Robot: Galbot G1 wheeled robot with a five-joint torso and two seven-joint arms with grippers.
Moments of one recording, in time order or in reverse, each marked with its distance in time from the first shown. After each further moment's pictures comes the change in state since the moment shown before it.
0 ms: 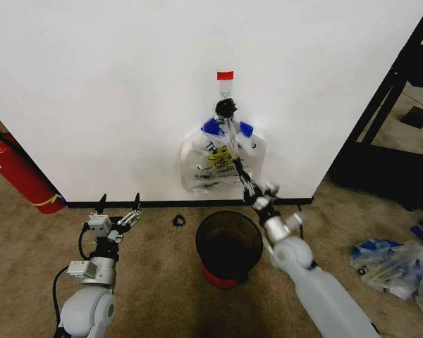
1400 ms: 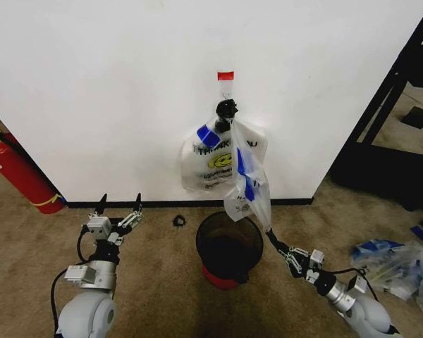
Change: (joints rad) left arm 0.031 0.003 -0.005 -0.034 -0.003 -0.008 0.001; right arm -0.236 -0.086 0.360 -0.270 -0.097 0.098 -0.787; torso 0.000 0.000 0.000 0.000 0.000
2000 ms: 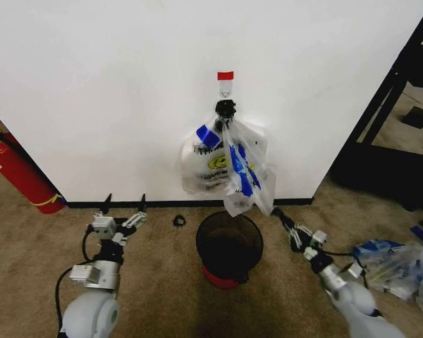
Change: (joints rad) left arm 0.006 0.033 0.104 -0.028 0.021 -0.069 0.083; right arm 0.091 0.071 -0.124 0.079 0.046 0.173 0.388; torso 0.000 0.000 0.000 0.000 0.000
